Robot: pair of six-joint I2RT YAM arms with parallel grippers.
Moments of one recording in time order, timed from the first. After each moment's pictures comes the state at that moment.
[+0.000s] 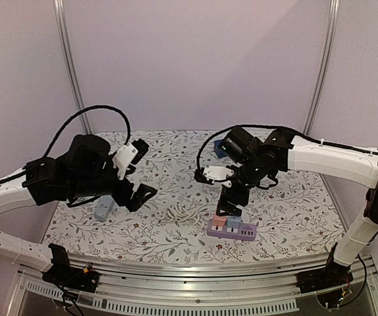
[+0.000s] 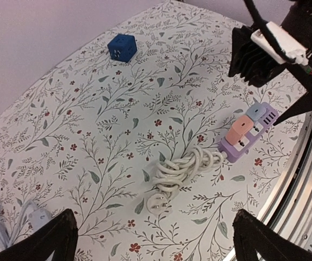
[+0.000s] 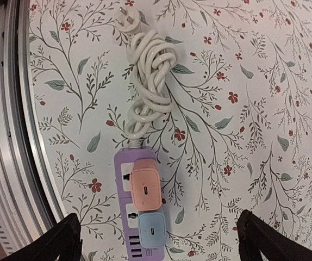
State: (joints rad) left arm -0.99 1.05 0.96 -0.54 -0.21 -0.05; right arm 0.95 1.68 1.43 -0.89 -0.07 -0.36
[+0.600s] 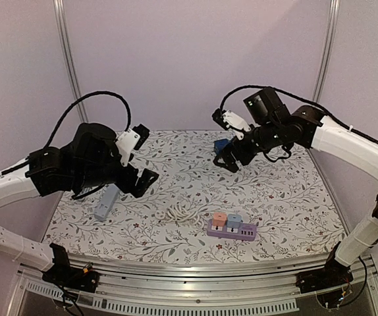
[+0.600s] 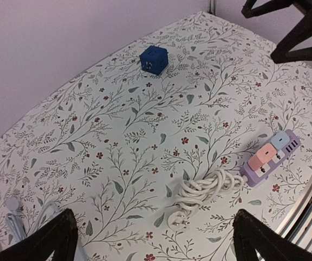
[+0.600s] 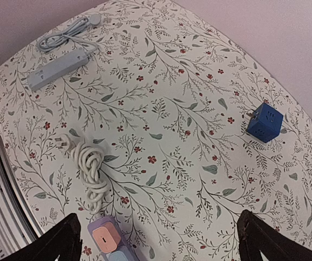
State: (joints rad) left arm -0.99 1.12 1.08 -0.56 -0.35 -0.08; right arm 0.82 1.56 1.54 -0.74 -0.04 -0.08
